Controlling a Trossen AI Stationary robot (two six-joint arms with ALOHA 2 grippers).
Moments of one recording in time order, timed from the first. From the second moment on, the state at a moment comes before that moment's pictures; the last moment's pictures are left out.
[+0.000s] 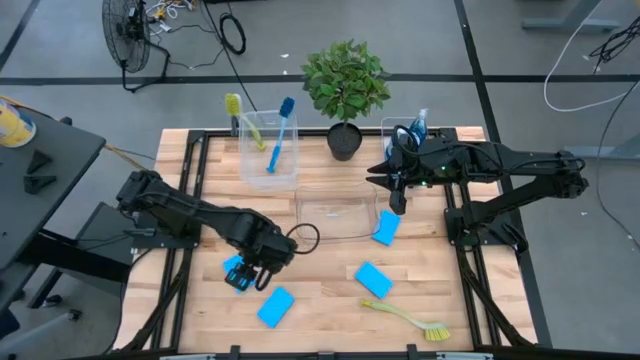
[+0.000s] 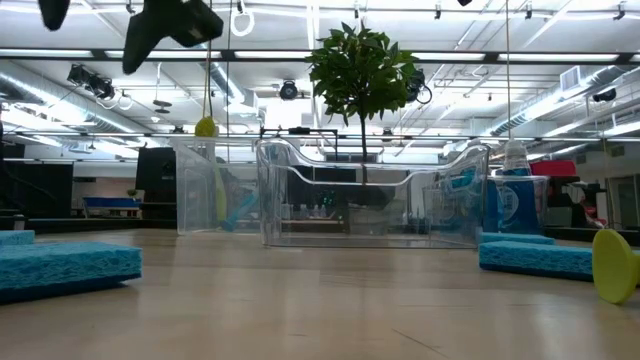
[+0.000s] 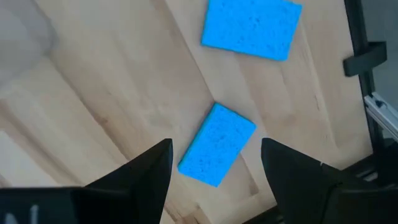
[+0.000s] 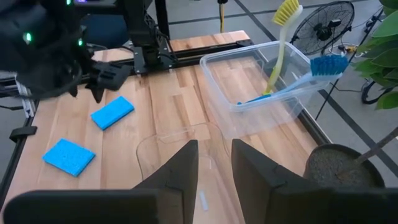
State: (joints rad) left arm -0.36 1.68 1.50 -1.31 0.15 0.12; right arm 0.04 1.14 1.33 -0.70 0.22 0.15
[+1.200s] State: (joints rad) left arm -0.48 1.88 1.28 -1.20 0.19 0.23; right arm 0.04 1.14 1.33 -0.70 0.22 0.18
